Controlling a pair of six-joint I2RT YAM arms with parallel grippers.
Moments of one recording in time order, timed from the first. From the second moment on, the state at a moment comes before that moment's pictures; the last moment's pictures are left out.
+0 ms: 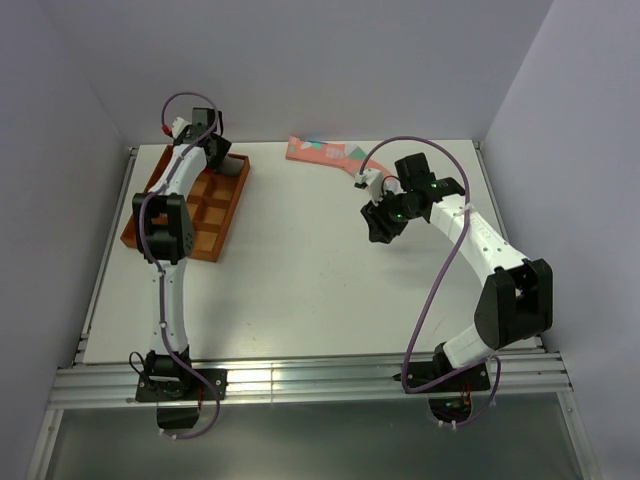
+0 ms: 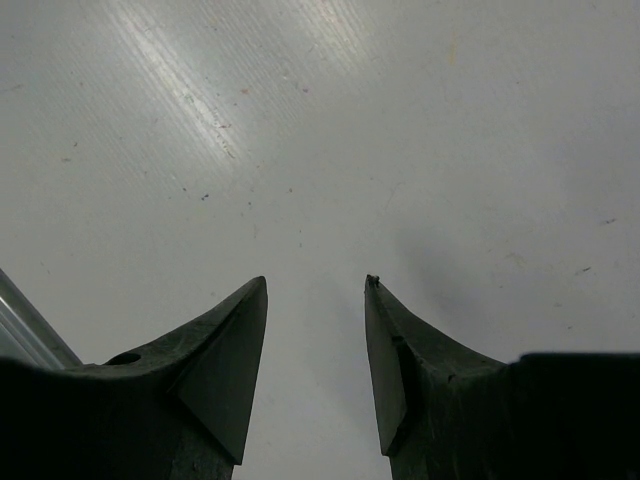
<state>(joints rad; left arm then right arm) -0.09 2.44 2.21 -0.57 -0.25 -1.09 0.27 1.51 1.26 -0.81 -0.45 -0.53</state>
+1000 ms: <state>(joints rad) -0.10 2.36 2.02 -0.48 -0.21 -1.10 0.27 1.51 1.26 -0.82 -0.46 -0.53</state>
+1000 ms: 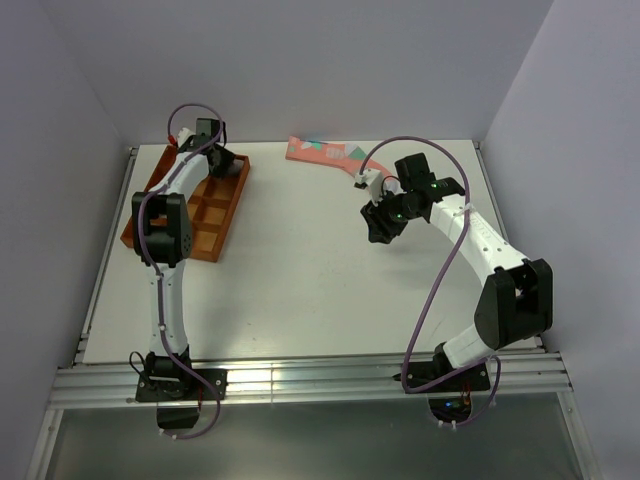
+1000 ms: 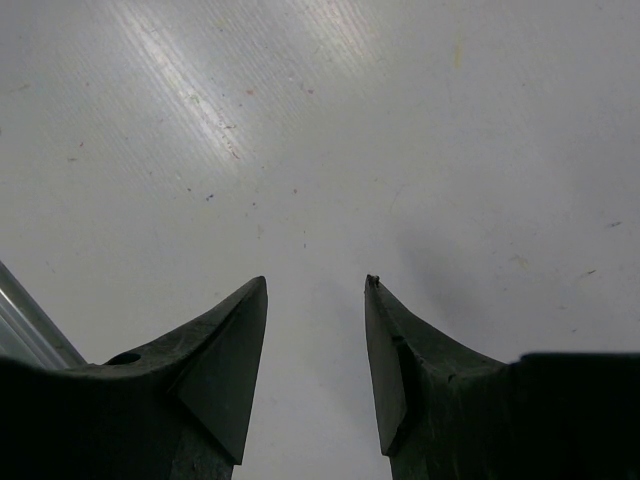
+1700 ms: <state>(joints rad) -0.11 2.14 1.90 -0.45 -0.17 -1.06 0.27 1.51 1.26 -0.82 -0.47 -0.53</state>
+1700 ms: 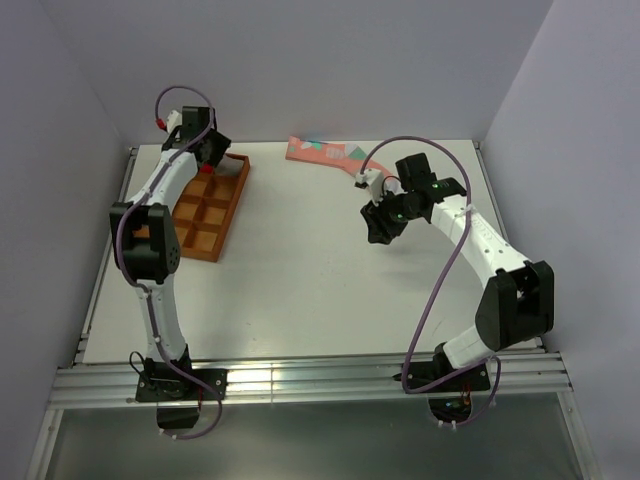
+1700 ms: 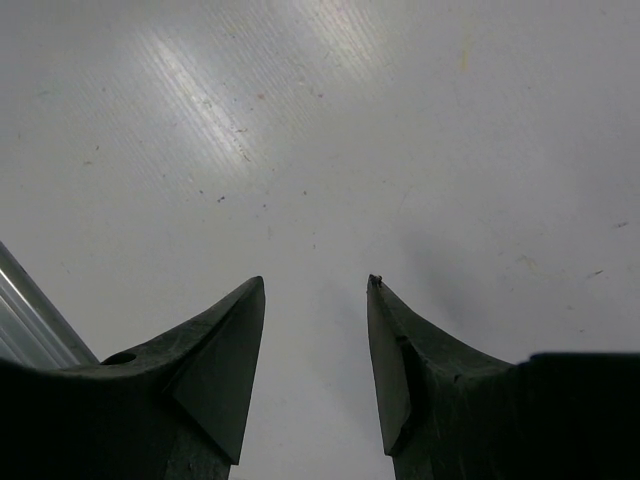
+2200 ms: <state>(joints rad) -0.54 1.51 1.34 -0.20 -0.07 -0.80 0.24 1.14 1.21 -0.71 -0.49 -0.36</state>
